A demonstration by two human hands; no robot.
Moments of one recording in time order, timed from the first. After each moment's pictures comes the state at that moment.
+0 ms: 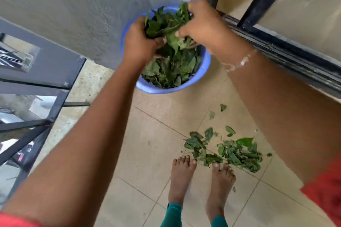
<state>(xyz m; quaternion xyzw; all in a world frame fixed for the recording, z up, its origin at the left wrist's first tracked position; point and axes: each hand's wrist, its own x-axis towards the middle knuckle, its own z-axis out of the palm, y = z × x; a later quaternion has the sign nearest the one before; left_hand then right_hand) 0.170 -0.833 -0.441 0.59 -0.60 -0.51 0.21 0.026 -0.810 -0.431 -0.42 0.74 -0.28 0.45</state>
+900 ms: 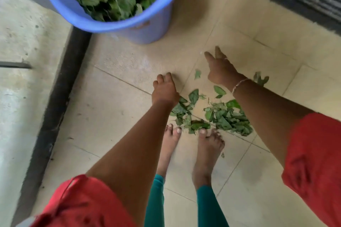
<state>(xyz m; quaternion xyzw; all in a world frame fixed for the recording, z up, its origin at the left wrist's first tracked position) 0.161 -0.623 -0.643 0.57 -0.69 -0.36 -0.24 -0.009 -0.603 -0.660 -0.48 0.77 0.12 0.41</state>
